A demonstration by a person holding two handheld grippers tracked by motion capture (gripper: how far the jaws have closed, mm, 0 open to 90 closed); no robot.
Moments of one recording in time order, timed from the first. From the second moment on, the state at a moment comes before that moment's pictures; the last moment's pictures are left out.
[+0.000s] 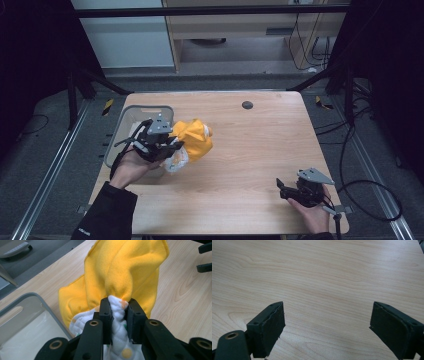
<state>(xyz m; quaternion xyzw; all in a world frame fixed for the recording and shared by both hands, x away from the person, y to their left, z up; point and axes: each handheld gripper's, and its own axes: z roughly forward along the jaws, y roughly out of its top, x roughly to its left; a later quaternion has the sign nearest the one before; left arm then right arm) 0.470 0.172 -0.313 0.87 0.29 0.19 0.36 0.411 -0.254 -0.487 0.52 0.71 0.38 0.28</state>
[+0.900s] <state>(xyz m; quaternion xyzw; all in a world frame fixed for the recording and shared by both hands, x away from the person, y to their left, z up) 0.478 0.137 -0.343 0.88 0.27 0.17 0.34 0.411 -0.254 -0.487 0.52 0.71 0.38 0.28</state>
